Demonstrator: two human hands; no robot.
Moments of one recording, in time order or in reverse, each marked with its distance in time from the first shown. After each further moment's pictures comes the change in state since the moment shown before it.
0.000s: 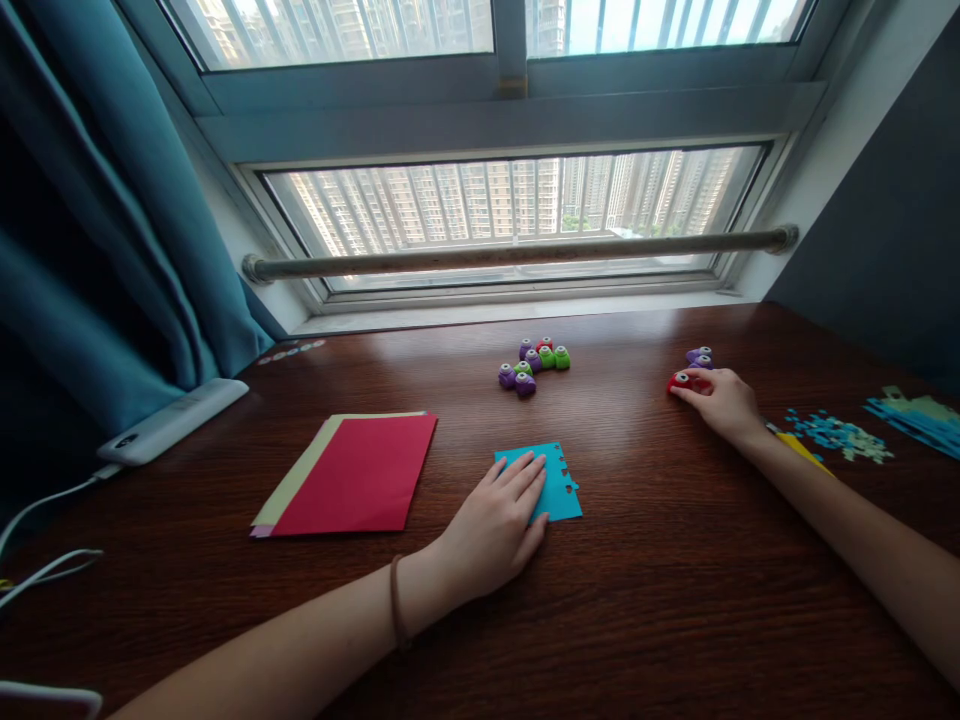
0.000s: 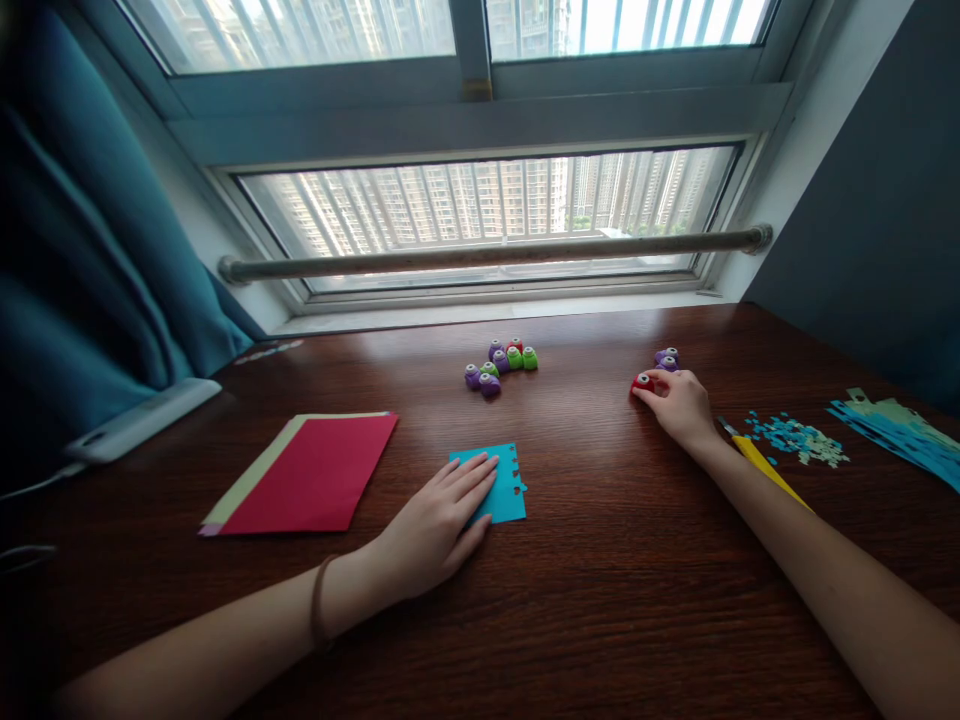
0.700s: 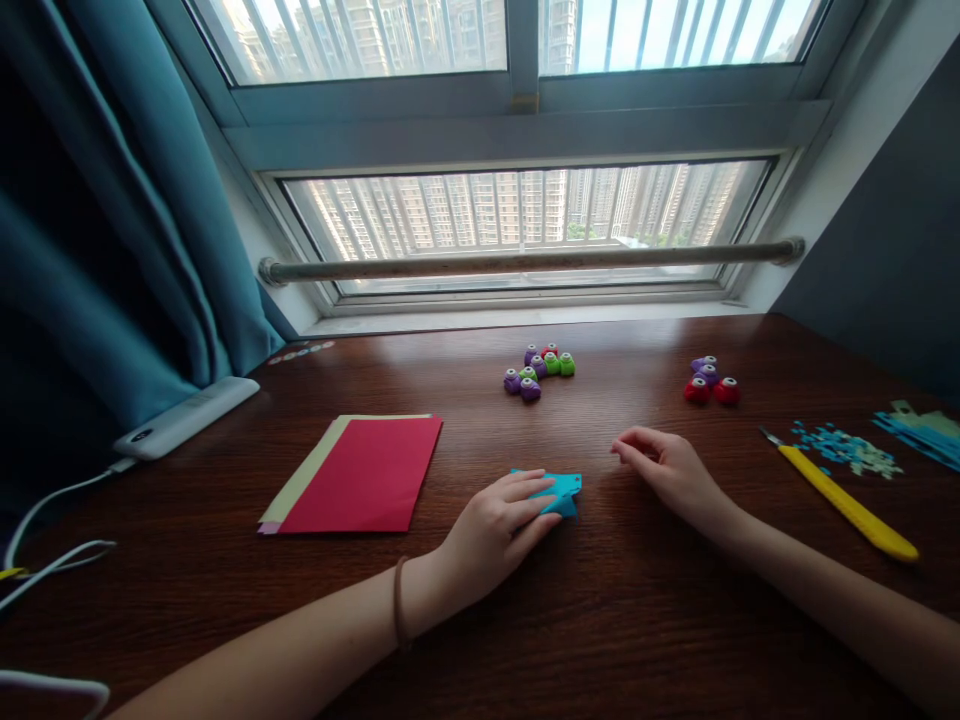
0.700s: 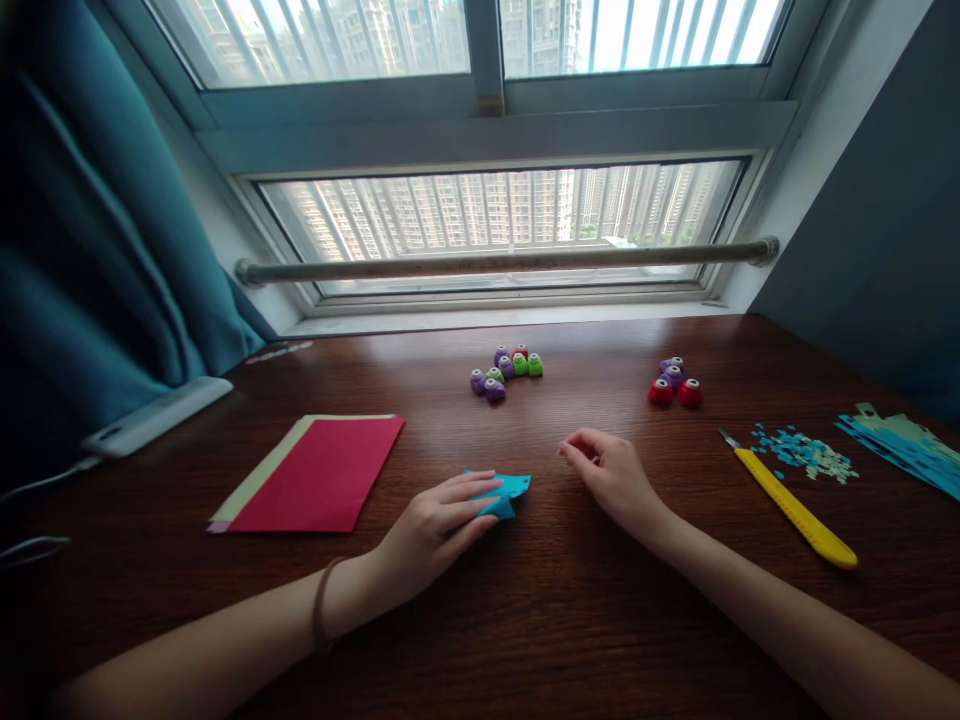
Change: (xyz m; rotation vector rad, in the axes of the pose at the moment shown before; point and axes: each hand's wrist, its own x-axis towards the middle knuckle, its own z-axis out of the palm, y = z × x) left_hand -0.003 -0.004 0.001 -0.322 0.248 0.054; right_hand -0.089 -0.125 -0.024 0.659 -0.488 -0.066
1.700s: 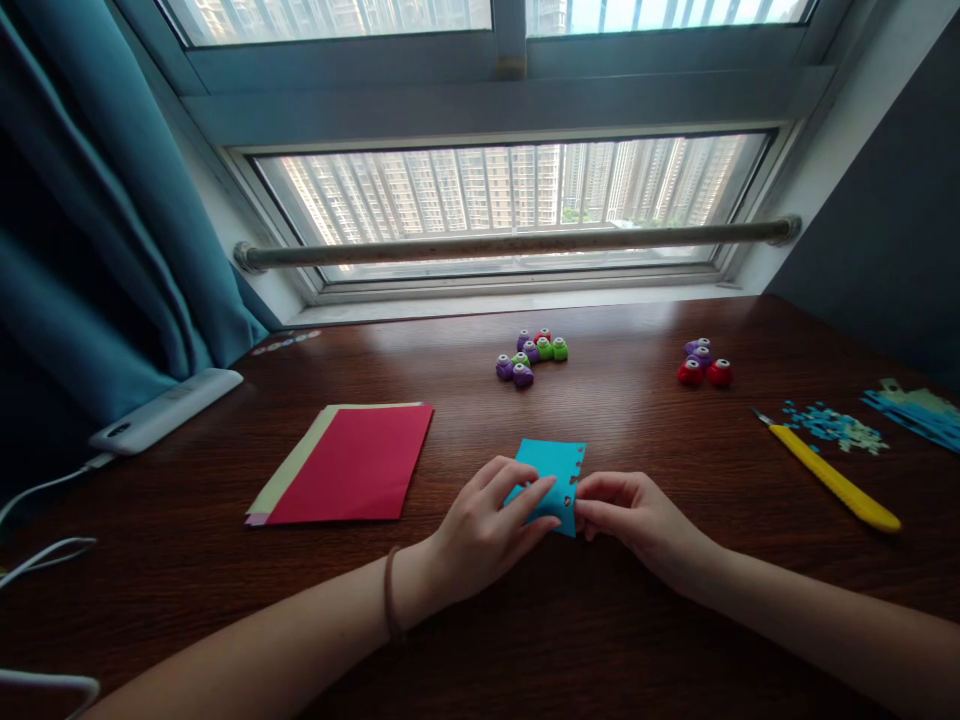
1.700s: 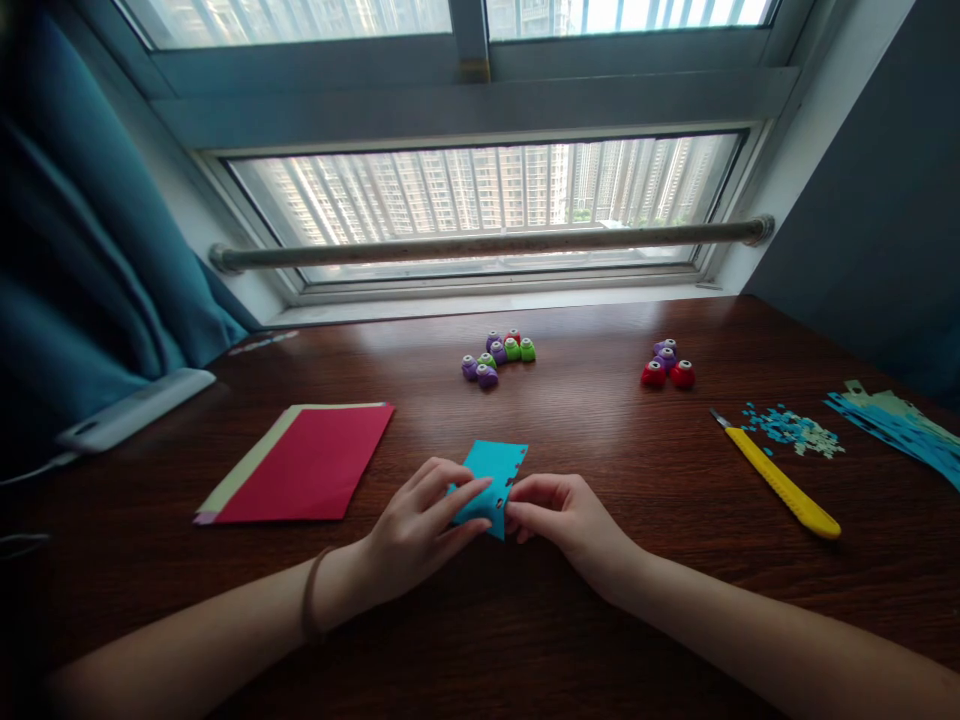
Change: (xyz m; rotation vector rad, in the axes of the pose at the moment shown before) left_hand -0.005 0.008 -0.002 0.164 0.162 0.216; right_hand -0.044 -0.022 0.037 0.725 -0.370 0.167
